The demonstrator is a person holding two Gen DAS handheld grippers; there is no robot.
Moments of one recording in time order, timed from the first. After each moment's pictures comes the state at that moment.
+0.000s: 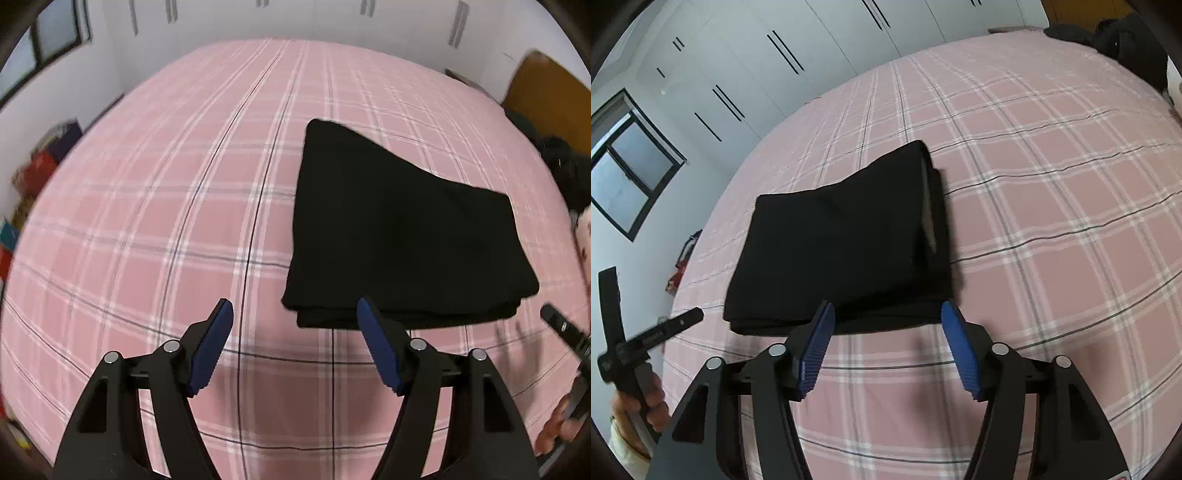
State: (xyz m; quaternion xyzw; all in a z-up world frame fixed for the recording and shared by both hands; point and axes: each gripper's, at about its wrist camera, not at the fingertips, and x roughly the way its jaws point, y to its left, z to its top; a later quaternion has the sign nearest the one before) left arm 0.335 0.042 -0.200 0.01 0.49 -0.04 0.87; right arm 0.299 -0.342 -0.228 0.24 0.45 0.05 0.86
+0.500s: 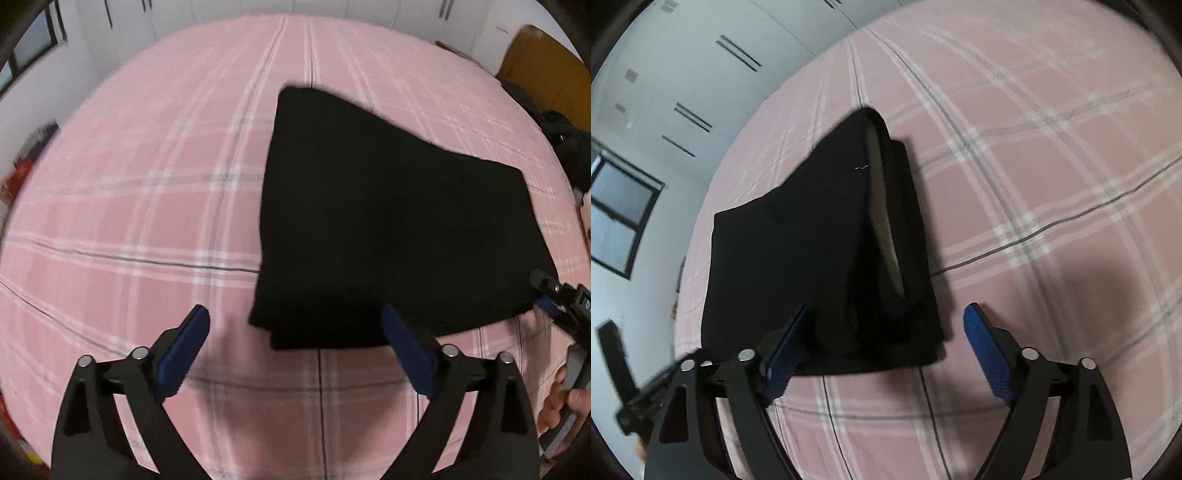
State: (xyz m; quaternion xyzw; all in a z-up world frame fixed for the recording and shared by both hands) left arm 0.386 0.027 -0.255 -0.01 0.55 -0.07 0.83; right arm 0.357 -0.366 -0.297 0.33 0.50 0.02 0.80
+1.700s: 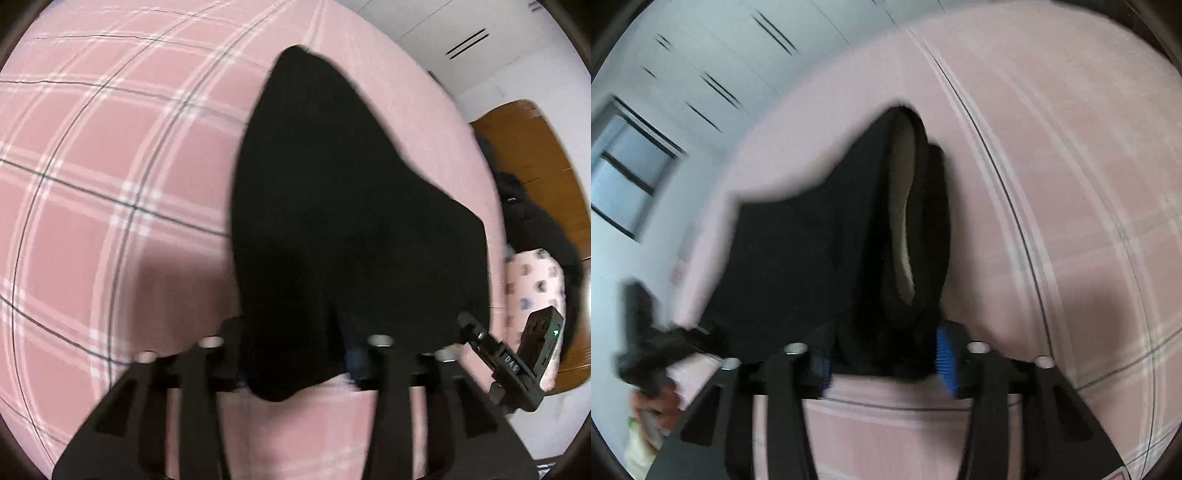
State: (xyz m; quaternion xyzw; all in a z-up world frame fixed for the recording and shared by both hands) left arm 0.385 0.043 -0.286 -0.20 0.58 -0.14 0.78; right arm 0.334 -0.376 -0.287 0.30 0.51 0.06 0.81
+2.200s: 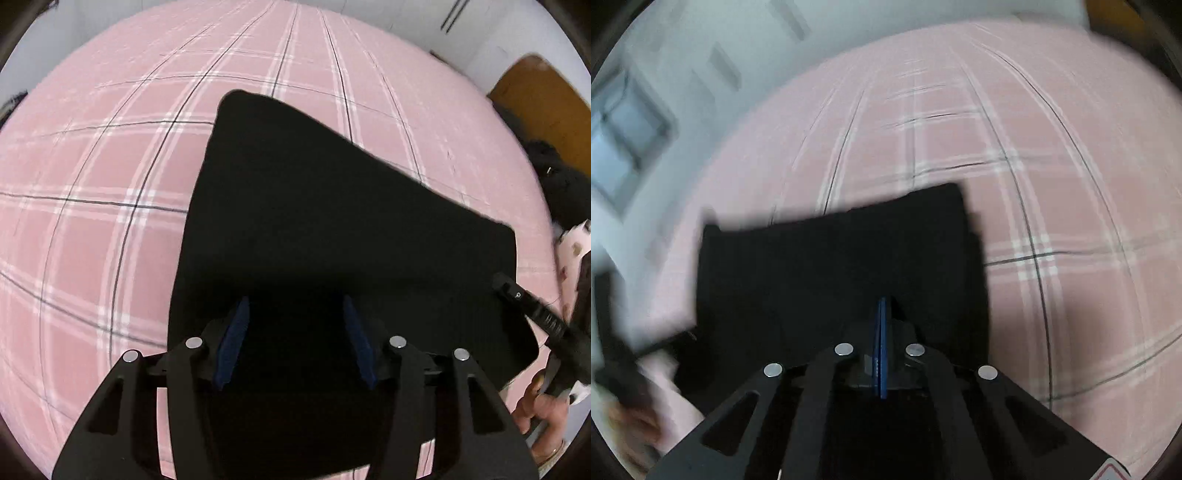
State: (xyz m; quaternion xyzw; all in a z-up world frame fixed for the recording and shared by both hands) left arm 0.441 -0.015 -0.265 -0.08 0.55 -0.10 0.82; right arm 0.423 -0.370 -0.249 0.24 0.50 0.05 0.83
